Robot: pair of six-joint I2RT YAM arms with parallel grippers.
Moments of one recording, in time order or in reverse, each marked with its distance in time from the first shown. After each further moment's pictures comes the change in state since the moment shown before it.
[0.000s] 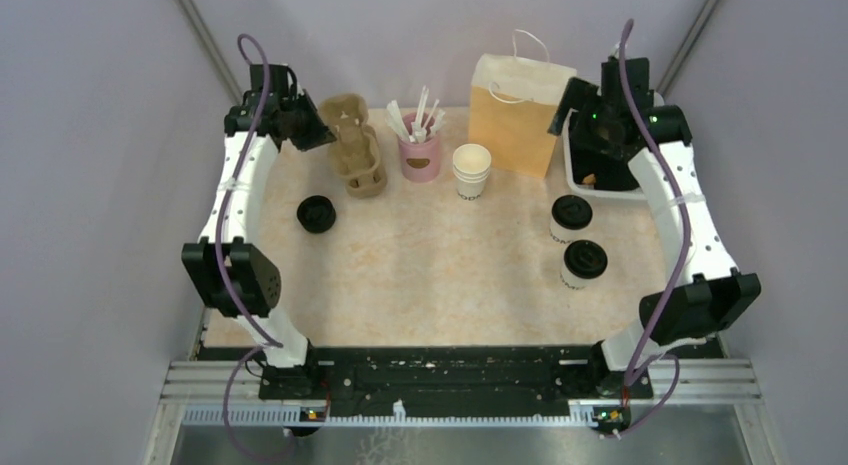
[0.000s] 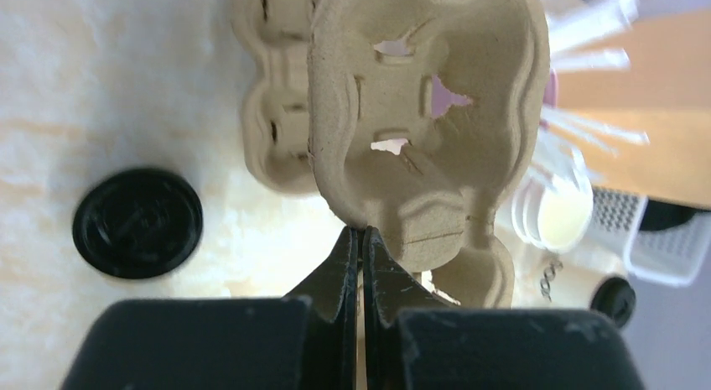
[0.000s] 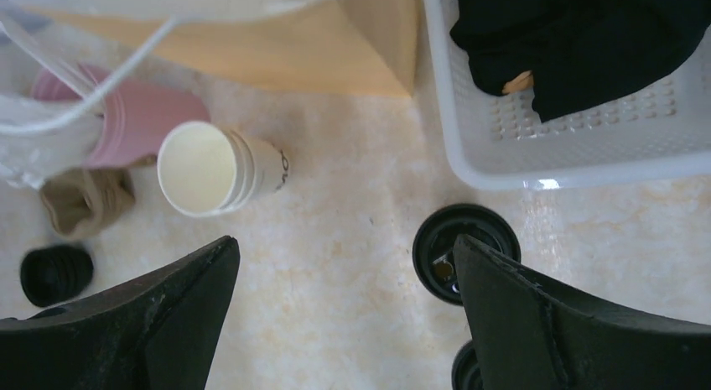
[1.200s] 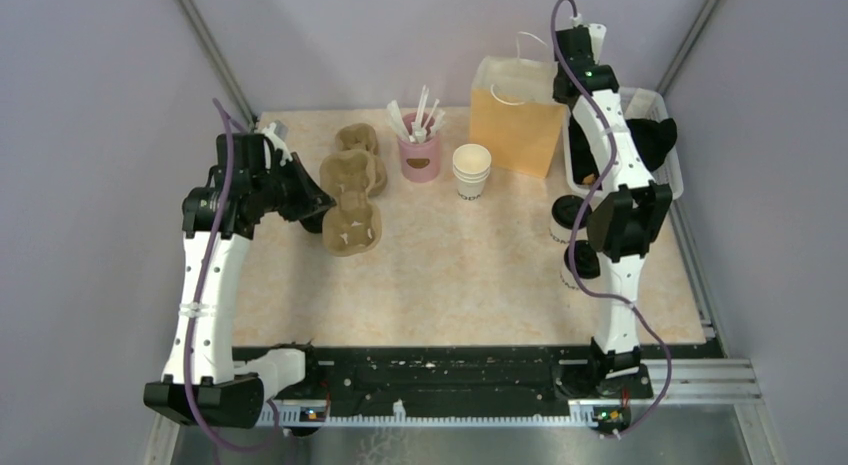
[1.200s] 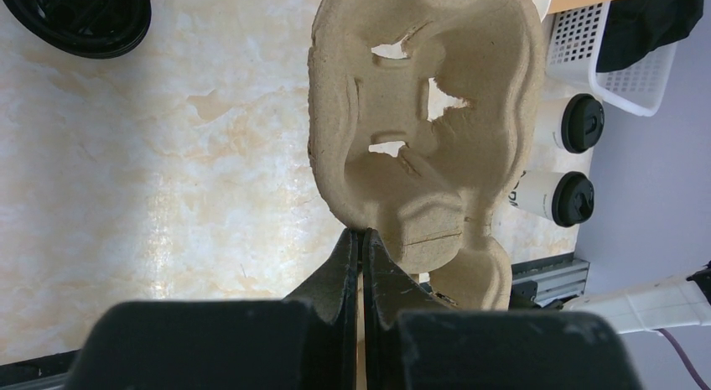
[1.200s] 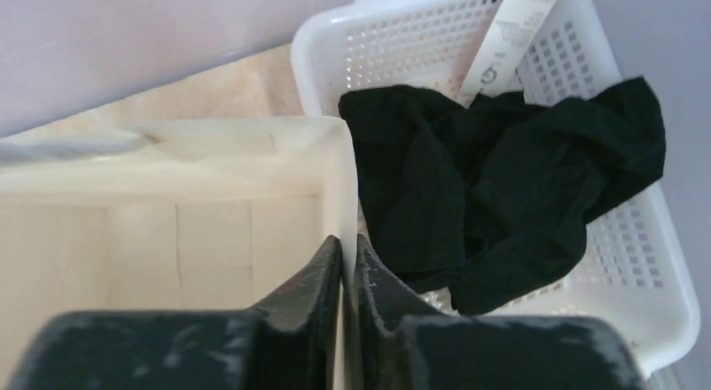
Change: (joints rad) left arm -0.040 -0.651 -0.426 -0.229 0.136 0.016; right arm -0.021 0.683 0.620 0.118 0.412 -0.183
